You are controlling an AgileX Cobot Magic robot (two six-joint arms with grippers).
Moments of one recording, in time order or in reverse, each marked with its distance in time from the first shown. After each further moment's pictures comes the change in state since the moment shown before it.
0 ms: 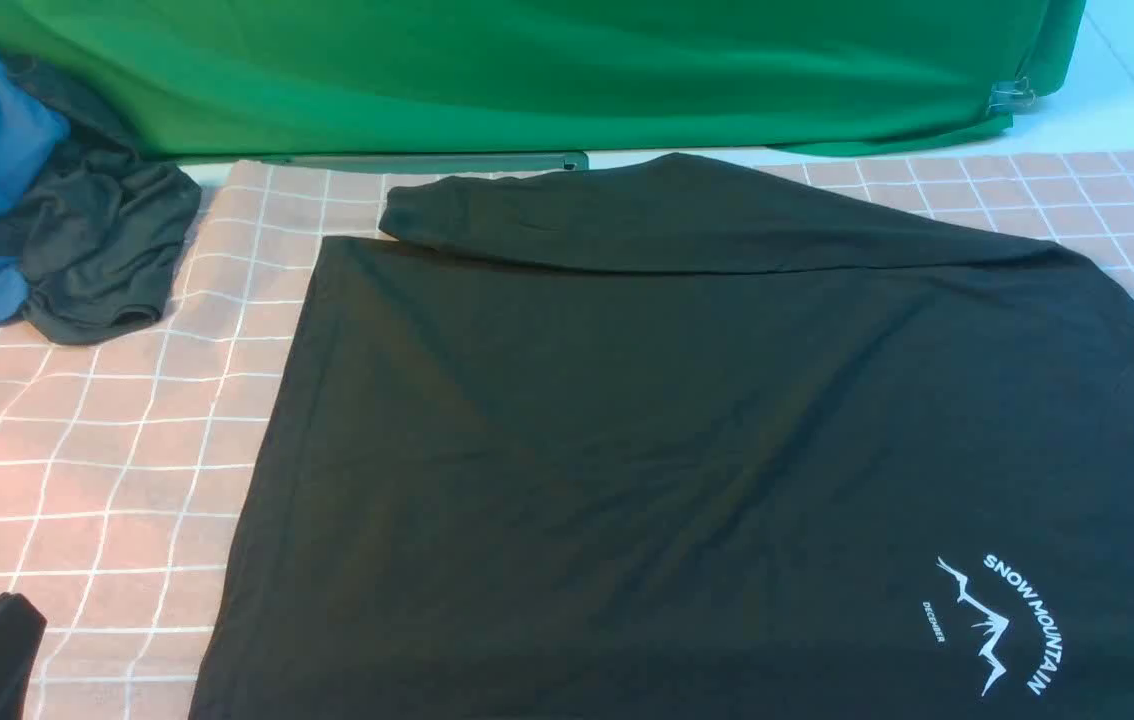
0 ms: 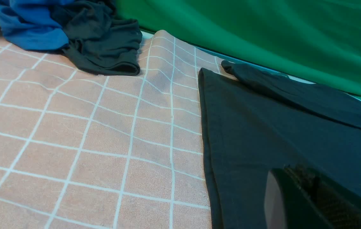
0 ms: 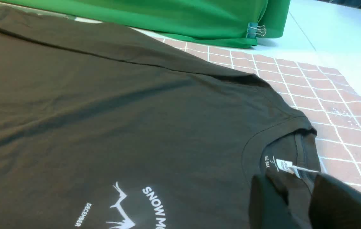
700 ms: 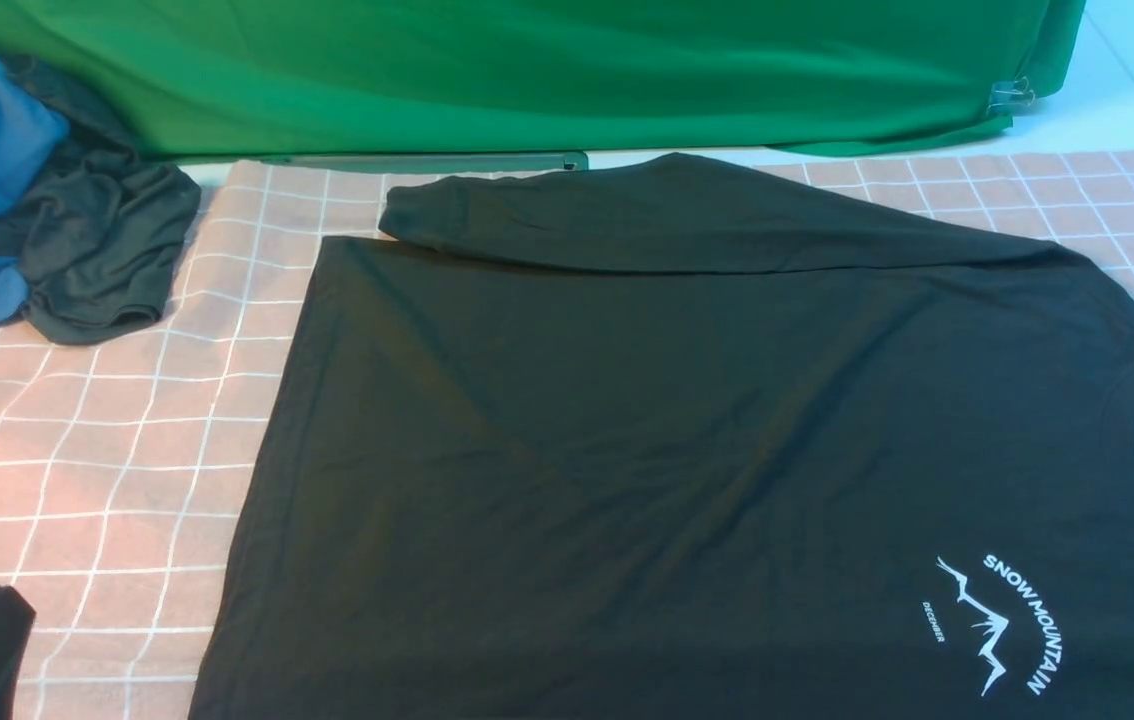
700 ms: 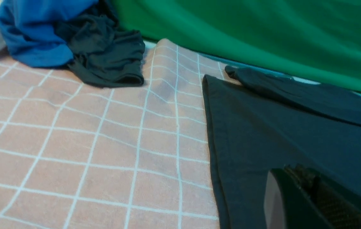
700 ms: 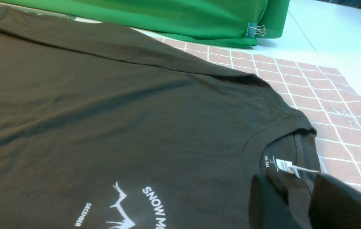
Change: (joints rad) right arm 0.000 0.000 0.000 0.000 -0.001 0.000; left arm 0.000 0.000 0.000 0.013 -0.047 0.009
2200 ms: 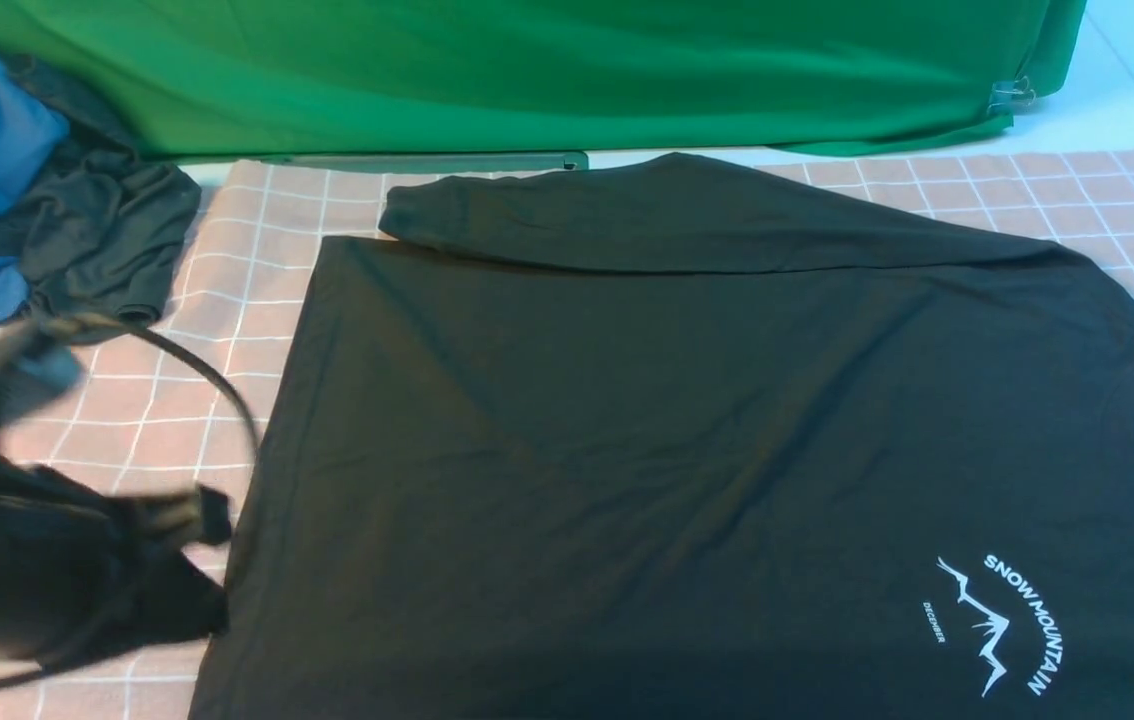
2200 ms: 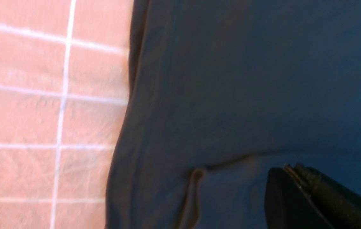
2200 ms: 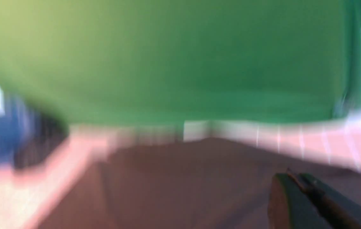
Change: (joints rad) right arm 0.205 0.490 -0.829 0.154 0.436 0.171; left arm -0.155 1.051 -0.708 -0.174 0.780 -0.070
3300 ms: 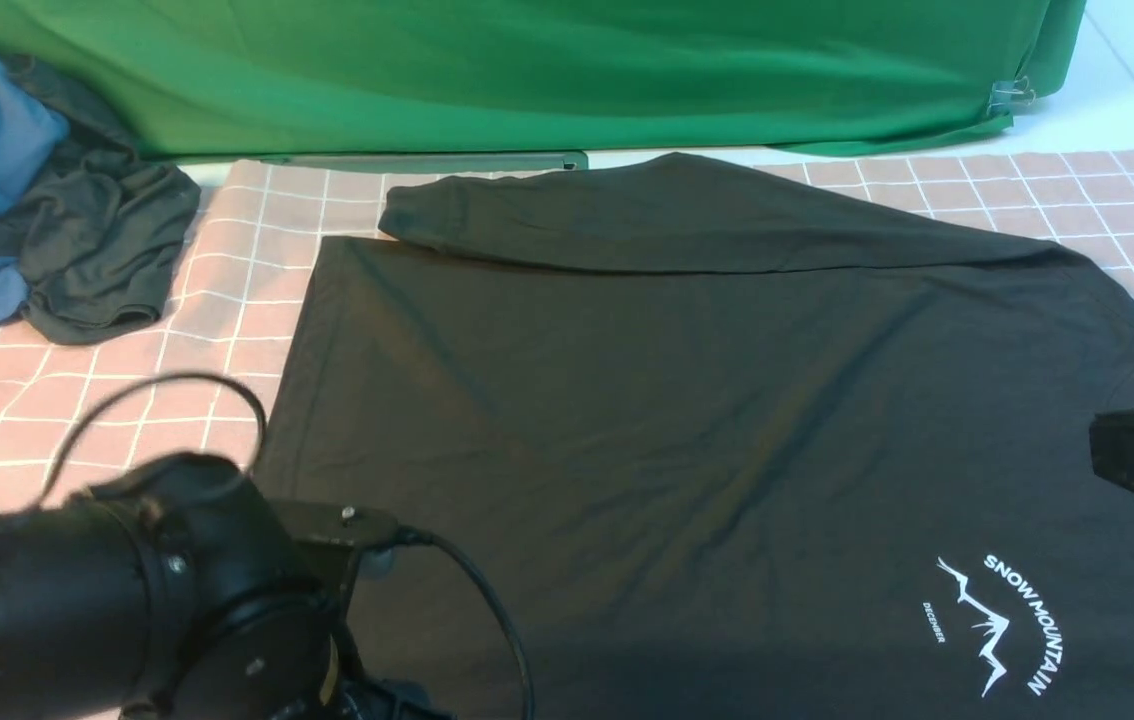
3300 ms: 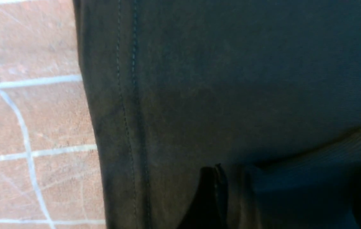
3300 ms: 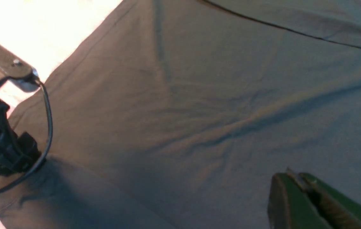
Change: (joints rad) right arm 0.216 0.245 0.059 0.045 0.007 -0.093; left arm -0.606 0.383 0.061 0.499 -0.179 -0.583
